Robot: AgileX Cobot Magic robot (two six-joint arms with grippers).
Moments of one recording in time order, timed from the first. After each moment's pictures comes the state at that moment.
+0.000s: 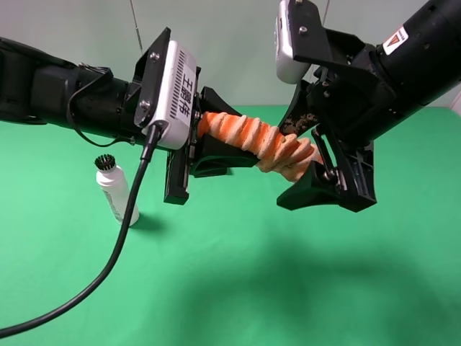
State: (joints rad) left arm -0.55 1.60 -0.81 -1.63 0.71 2.47; right arm 0.64 1.32 -1.02 0.39 0.87 -1.10
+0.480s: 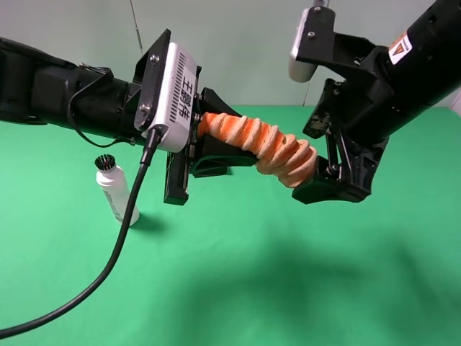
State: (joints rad) left arm -0.55 1.60 -0.81 -1.63 0.71 2.49; right arm 0.64 1.32 -1.02 0.16 0.87 -0.73
